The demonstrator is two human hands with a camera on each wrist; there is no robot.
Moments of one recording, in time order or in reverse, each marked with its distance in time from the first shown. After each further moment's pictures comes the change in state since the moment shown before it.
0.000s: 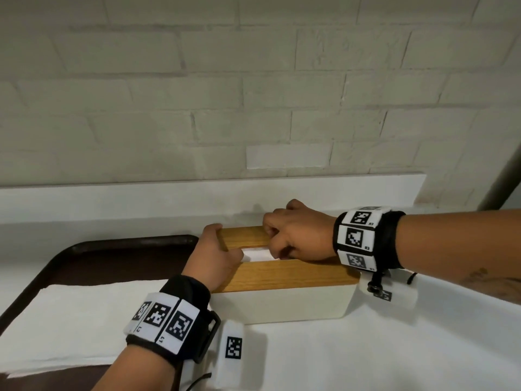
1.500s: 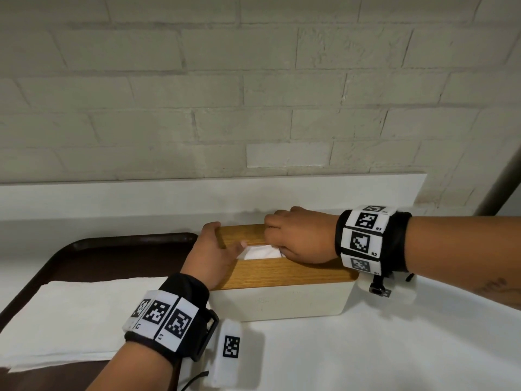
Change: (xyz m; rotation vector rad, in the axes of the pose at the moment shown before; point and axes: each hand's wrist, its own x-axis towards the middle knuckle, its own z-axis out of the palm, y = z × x) left_hand -0.004 0.003 0.001 0.000 0.045 0.026; right_hand -0.003 -0.012 -0.005 -0.134 -0.089 0.055
